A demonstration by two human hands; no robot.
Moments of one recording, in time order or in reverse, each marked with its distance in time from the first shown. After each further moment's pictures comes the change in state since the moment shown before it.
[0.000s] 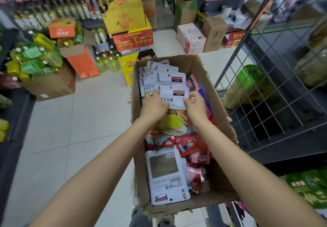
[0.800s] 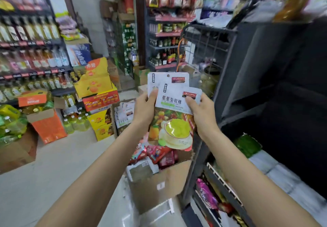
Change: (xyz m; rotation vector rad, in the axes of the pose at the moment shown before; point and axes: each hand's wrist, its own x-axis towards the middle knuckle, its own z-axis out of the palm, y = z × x) left_hand -0.221 0.098 -0.091 -0.957 0.055 0.442; right_hand -0.217 -0.110 -0.144 0.371 0.271 -0.413
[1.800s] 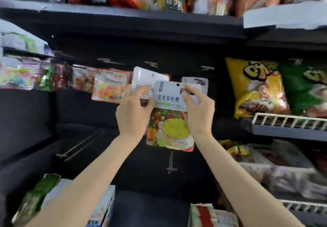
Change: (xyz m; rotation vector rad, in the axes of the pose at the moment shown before) left_hand -0.472 0.240 0.324 0.013 -0.344 0.994; right_hand -0.404 -0.340 -0.424 -0.641 0.991 -0.609
